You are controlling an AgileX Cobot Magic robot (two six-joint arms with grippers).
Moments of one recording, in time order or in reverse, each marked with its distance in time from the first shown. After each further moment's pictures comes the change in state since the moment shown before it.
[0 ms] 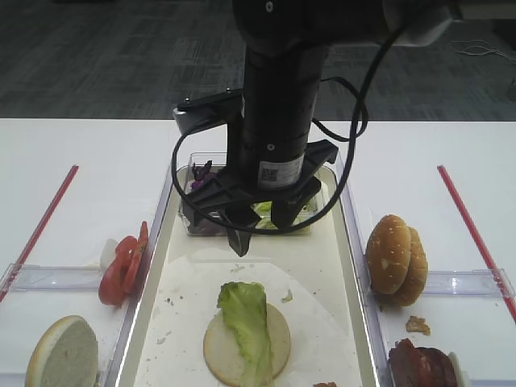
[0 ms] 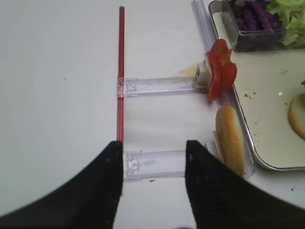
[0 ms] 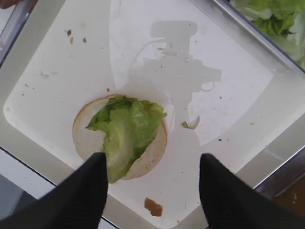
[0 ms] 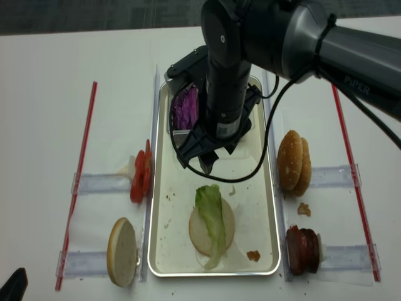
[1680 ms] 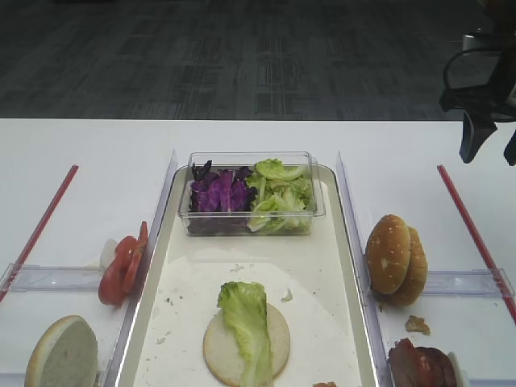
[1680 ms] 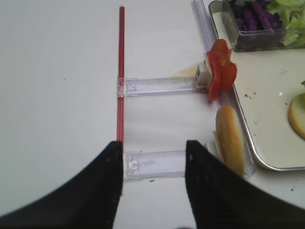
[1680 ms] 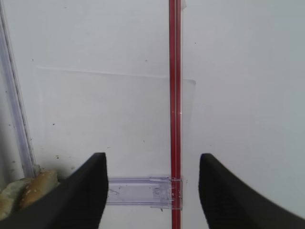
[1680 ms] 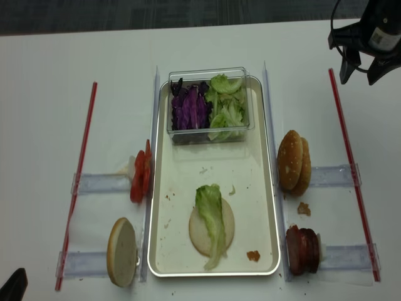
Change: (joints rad) left arm 0.000 0.000 0.000 0.000 0.000 0.000; right arm -0.785 0.001 0.000 -0.016 0.002 -0.068
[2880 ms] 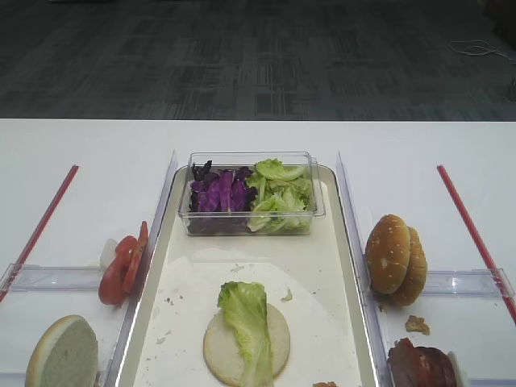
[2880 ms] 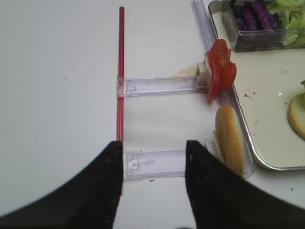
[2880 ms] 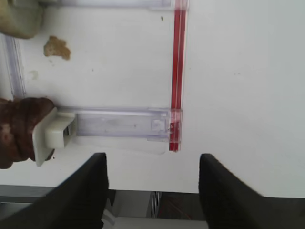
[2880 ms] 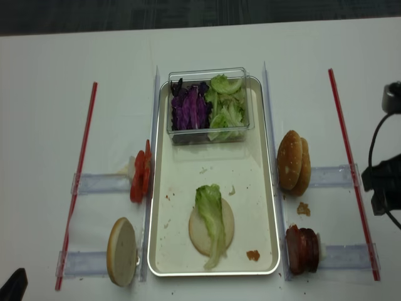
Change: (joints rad) left arm 0.000 0.000 0.000 0.000 0.000 0.000; right arm 0.000 -0.715 0.808 0.002 -0.061 -0.054
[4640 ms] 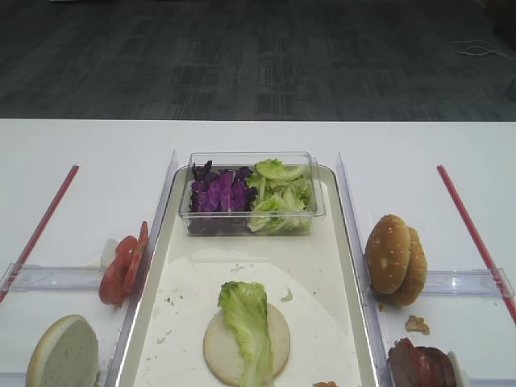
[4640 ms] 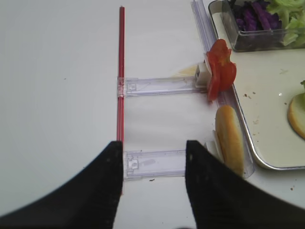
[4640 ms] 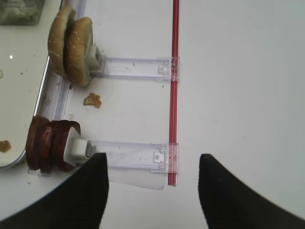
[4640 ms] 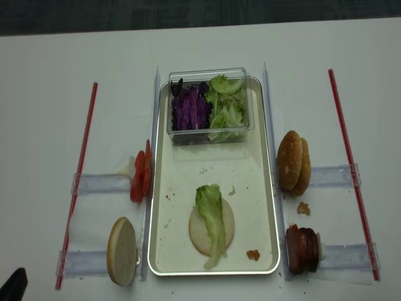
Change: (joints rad) left arm 0.000 0.000 0.000 0.000 0.000 0.000; right arm 0.000 -0.980 0.285 0.002 -0.021 -0.005
